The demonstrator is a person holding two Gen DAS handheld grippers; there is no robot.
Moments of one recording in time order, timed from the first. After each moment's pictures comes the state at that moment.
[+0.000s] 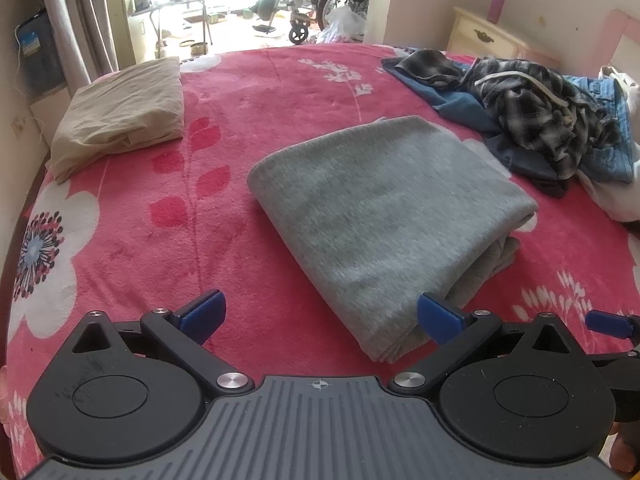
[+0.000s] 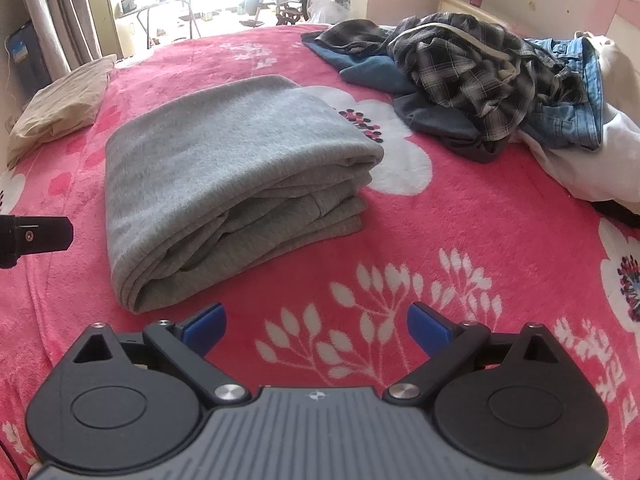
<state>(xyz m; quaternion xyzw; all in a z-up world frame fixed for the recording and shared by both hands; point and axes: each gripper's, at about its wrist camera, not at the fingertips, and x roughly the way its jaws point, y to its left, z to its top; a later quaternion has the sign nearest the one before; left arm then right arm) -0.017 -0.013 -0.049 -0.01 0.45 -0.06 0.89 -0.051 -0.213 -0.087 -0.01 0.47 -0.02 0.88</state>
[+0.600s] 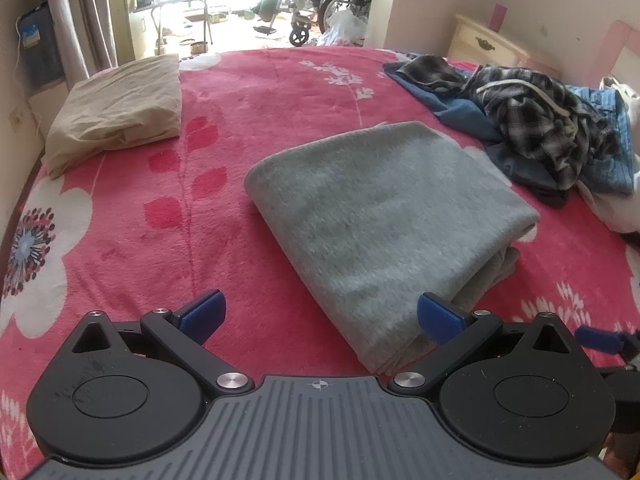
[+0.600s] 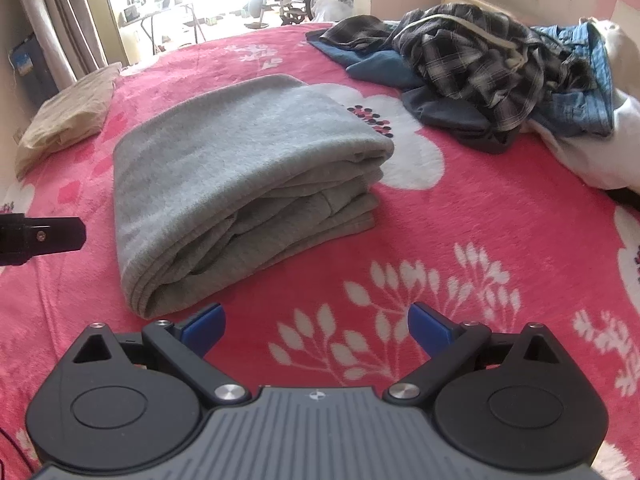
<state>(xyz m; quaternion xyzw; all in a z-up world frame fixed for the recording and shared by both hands) -0.008 -0.008 -0.056 -0.03 0.44 -0.06 0.89 -0.048 -0.219 -0.093 0.03 0.47 0.00 0.88</state>
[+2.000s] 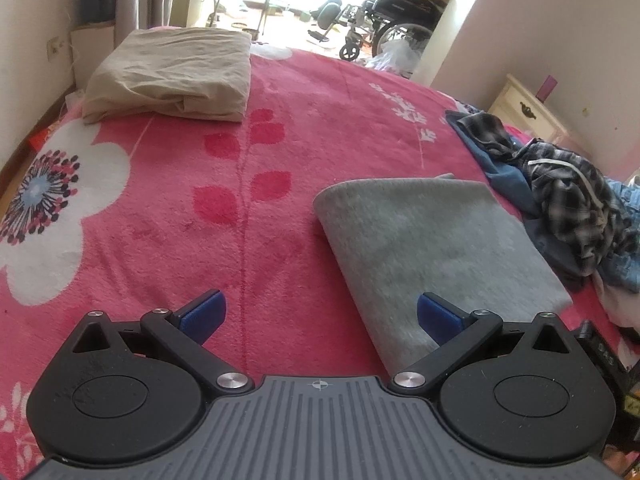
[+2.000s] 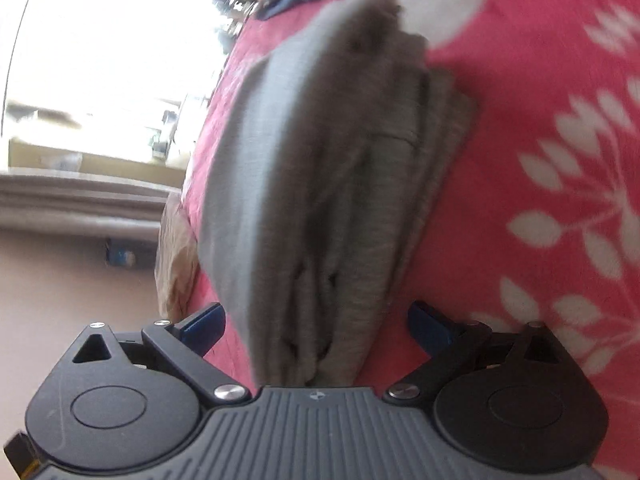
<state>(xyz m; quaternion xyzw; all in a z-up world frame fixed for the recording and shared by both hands) 0.011 0.065 -0.071 -0.15 0.42 -0.01 0.89 0.002 -0.253 -0.183 0.50 0.45 0.09 0.74</state>
